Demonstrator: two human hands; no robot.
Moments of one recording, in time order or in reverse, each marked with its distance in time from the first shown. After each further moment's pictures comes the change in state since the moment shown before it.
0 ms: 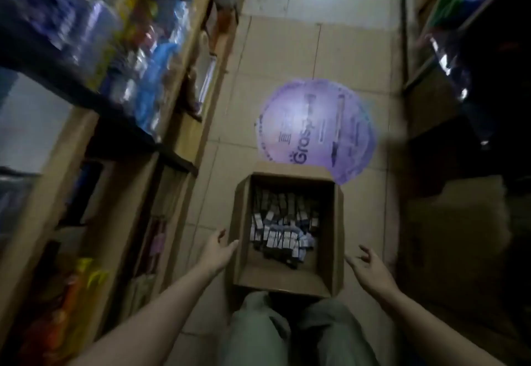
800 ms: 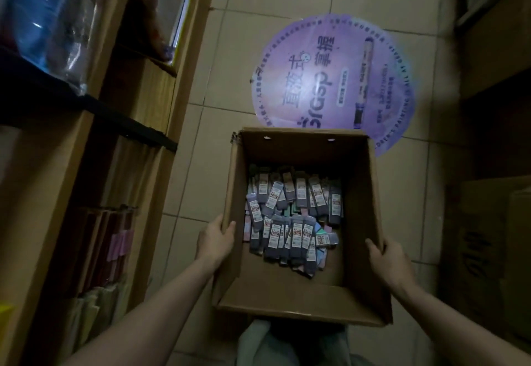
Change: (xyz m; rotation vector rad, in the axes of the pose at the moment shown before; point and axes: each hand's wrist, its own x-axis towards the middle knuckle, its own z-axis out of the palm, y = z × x) left_hand 0.177 -0.066 0.097 0.156 0.141 0.016; right_hand 0.191 0.063 0.074 -0.157 0.181 0.021
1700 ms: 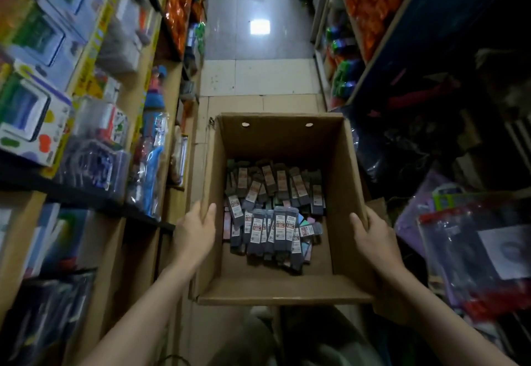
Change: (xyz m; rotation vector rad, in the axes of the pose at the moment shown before) left_hand -0.379 0.296 -0.383 -0.016 0.187 0.498; right_hand -0.385 -0.177 -0.374 0.267 0.279 -0.370
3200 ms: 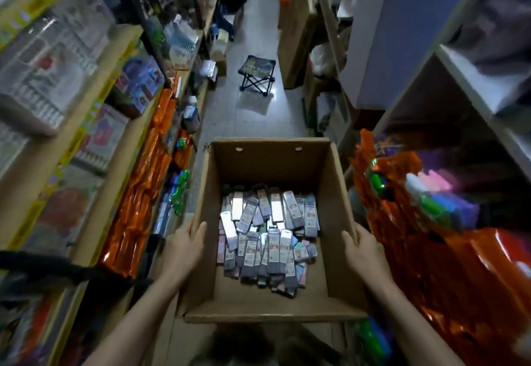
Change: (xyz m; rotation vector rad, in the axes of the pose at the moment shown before) left_hand 0.889 0.533 0.006 -0.048 0.046 0.013; right_hand 0.908 -0.539 -0.062 -0.105 0.040 -0.026
